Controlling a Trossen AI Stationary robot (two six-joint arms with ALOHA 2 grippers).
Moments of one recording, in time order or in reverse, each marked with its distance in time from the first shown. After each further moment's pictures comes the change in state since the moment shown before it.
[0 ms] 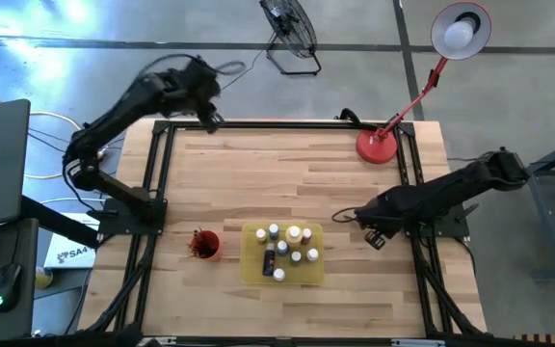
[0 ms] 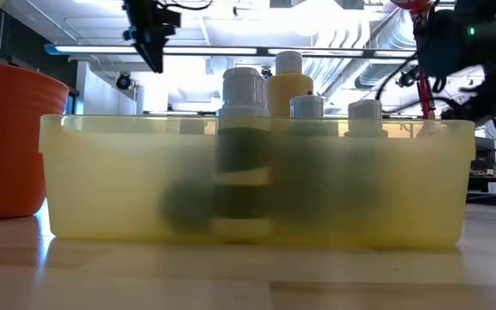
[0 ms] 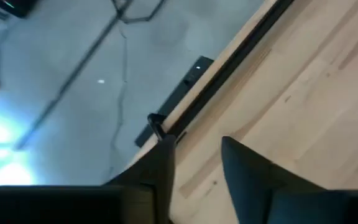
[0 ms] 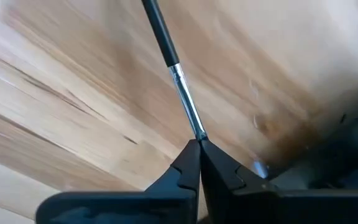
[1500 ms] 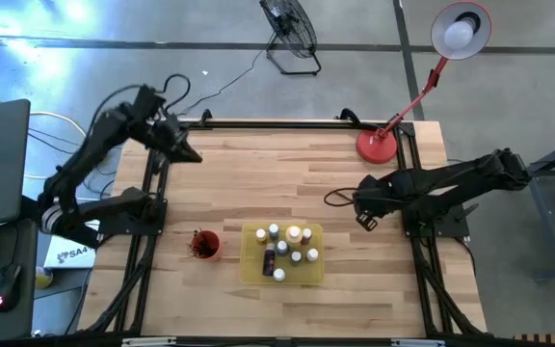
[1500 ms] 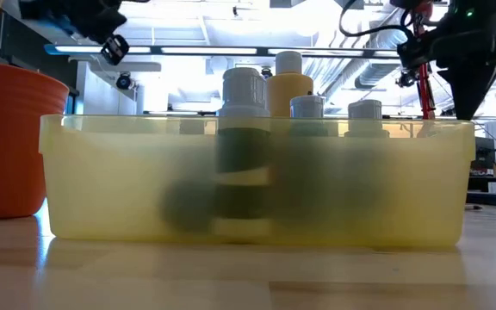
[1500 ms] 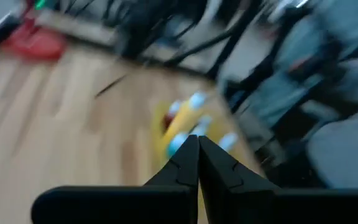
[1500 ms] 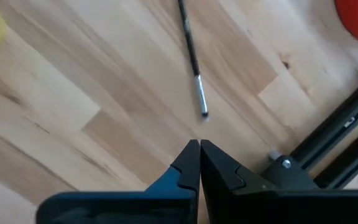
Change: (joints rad) left arm 0.416 -0.453 -0.633 0.059 1.612 0.589; right arm -0.058 -0.019 0.344 -0.231 0.342 -0.097
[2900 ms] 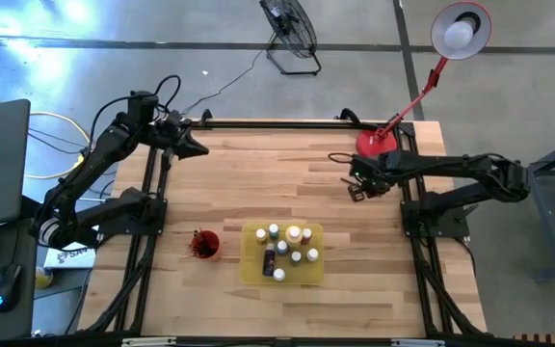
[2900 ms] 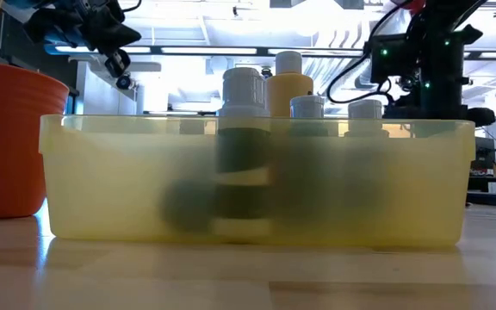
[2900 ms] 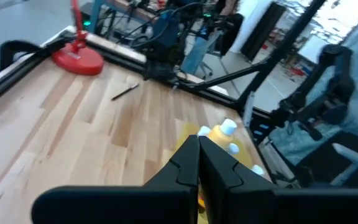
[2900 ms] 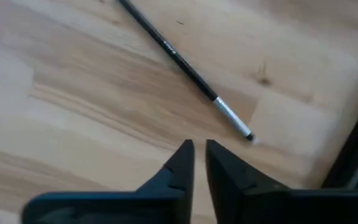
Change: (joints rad) left arm 0.000 -0.126 -0.233 0.620 -0.028 -0.554; right arm -0.474 0.021 -0.227 0.318 -0.074 -0.030
